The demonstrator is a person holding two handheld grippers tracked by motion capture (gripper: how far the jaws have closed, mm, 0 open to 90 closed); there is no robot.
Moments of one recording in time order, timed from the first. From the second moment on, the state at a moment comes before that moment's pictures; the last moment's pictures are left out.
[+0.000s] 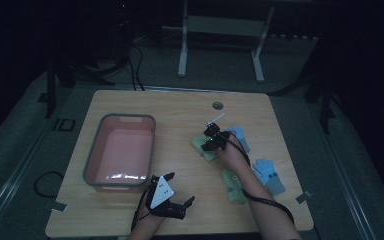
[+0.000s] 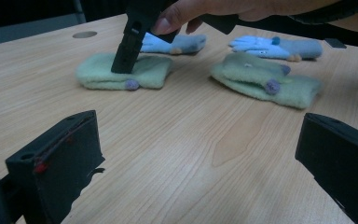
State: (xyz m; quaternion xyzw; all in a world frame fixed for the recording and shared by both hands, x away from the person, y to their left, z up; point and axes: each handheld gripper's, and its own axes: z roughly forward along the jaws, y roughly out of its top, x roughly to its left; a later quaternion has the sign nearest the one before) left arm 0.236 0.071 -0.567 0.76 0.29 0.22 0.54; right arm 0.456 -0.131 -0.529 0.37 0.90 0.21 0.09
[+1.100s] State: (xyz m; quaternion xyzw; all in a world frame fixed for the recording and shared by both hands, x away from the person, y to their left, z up) left arm 0.229 0.064 -0.567 0.77 0.25 0.24 0.53; right arm 0.340 -0.125 -0.479 0.53 0.80 0.26 0.12
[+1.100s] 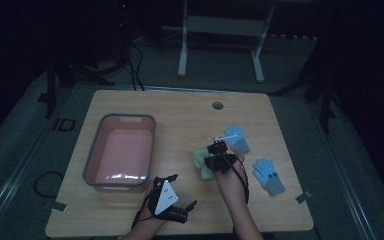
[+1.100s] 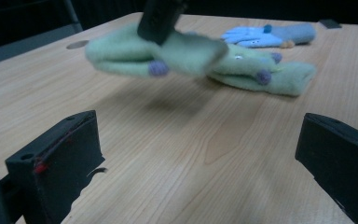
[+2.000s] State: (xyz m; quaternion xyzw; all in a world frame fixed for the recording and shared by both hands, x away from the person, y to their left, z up) left arm 0.235 0.071 -0.567 0.76 0.28 0.22 0.54; right arm 0.331 -0.131 -0.499 0.52 0.81 0.26 0.09
